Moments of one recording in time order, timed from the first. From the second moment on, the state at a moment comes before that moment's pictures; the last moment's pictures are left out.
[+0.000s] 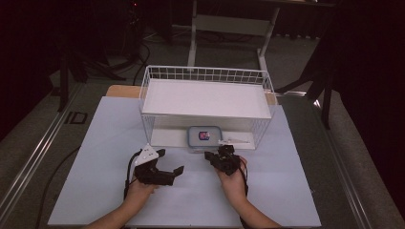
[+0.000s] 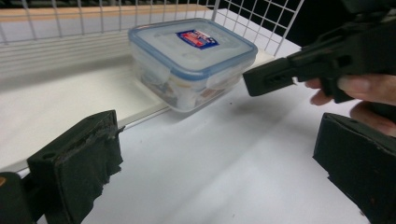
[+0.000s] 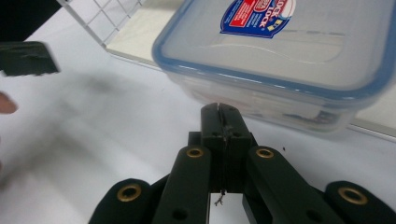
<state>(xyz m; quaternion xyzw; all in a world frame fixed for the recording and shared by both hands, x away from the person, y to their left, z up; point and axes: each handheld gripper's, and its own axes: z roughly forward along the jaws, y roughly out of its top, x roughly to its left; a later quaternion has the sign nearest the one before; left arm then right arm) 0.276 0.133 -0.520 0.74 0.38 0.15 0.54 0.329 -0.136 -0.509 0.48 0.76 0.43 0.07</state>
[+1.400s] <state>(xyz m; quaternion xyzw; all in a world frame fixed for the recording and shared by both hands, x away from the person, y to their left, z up) 0.279 0.140 -0.526 0.72 0.39 0.16 0.55 0.391 -0.109 -0.513 0.50 0.75 0.42 0.10</state>
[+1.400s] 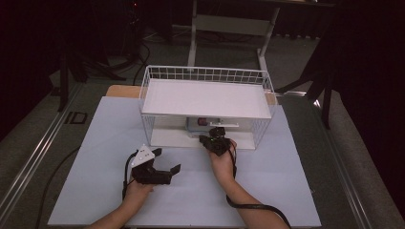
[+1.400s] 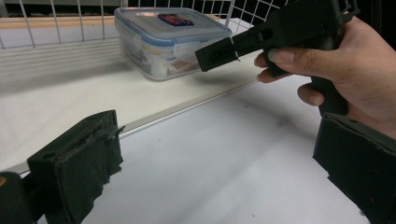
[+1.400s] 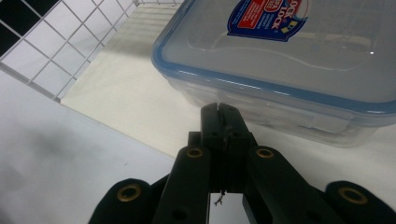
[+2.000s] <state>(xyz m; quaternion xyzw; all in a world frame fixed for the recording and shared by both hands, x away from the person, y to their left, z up) 0.277 0.139 -0.525 0.73 0.37 0.15 0.55 0.351 -0.118 -0.505 0.45 0.76 0.46 0.11</state>
